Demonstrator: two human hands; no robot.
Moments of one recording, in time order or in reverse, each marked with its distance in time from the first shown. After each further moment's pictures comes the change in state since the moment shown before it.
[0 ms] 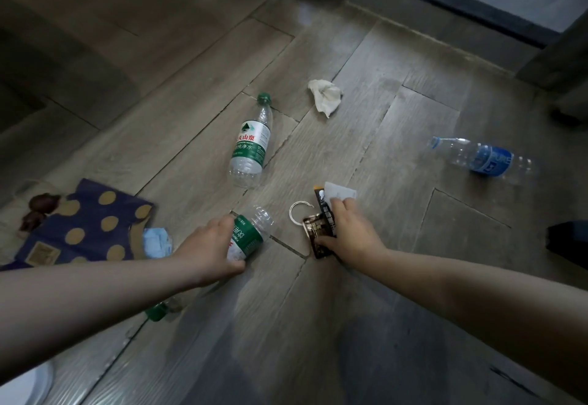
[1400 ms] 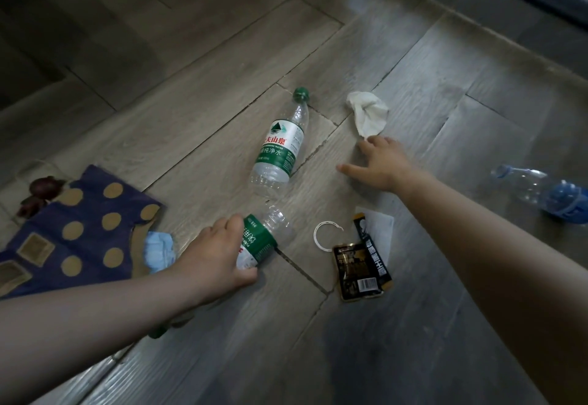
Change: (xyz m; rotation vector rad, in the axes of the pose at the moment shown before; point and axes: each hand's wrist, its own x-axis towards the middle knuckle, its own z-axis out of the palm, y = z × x) left_hand 0.021 -0.007 -0.001 -0.078 0.108 -0.068; right_hand 0.178 0.005 -0.057 -0.318 -0.125 -0.083
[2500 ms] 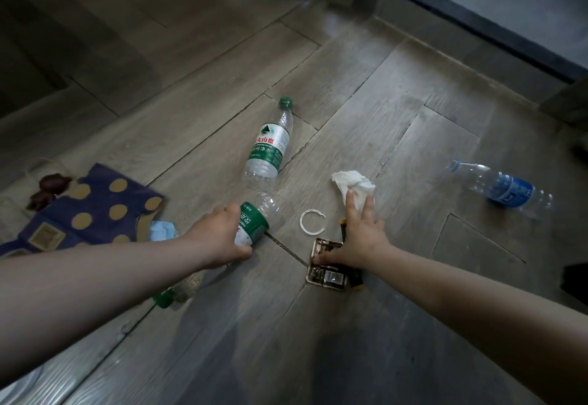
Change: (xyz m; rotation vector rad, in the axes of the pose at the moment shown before) left_hand 0.001 0.001 -0.007 0.020 -0.088 -0.035; right_hand -0.145 -0.039 0.059 0.172 -0.124 0.247
